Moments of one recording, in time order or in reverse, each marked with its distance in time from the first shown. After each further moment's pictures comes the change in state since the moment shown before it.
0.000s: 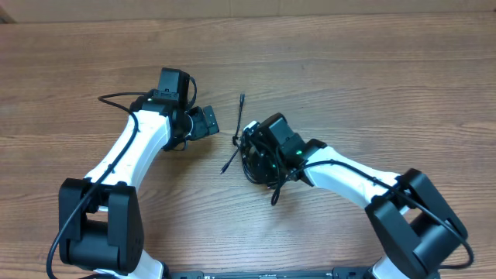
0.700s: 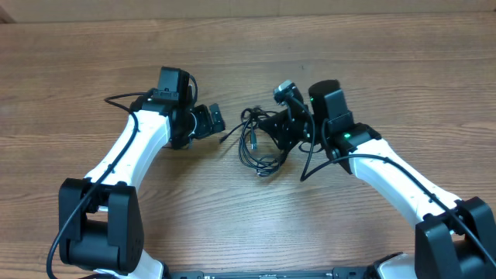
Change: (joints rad) left arm 0.000 0.000 0.001 0.037 0.193 0.000; right arm -0.258 -0.190 0.000 0.157 -0.369 0.067
